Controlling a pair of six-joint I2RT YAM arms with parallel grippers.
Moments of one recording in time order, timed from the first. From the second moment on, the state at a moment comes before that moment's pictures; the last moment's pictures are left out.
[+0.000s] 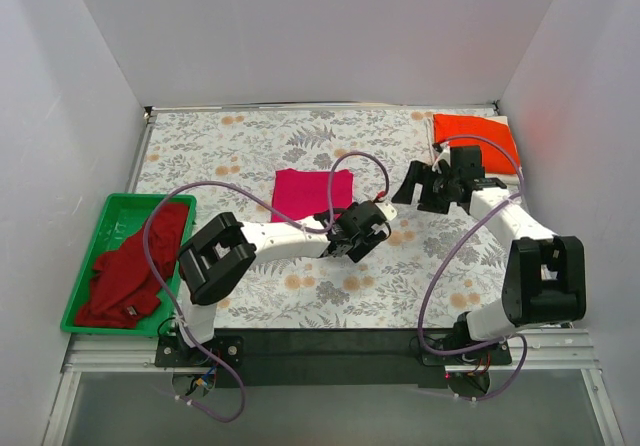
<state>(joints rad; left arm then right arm) -1.06 1.91 1.28 -0.30 -0.33 -0.04 0.11 1.50 0.98 -0.34 -0.45 0.34</state>
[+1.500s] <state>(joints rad) -1.03 1.80 1.18 -0.15 -0.42 -0.13 0.32 1.74 0.79 0.14 -0.66 0.73</state>
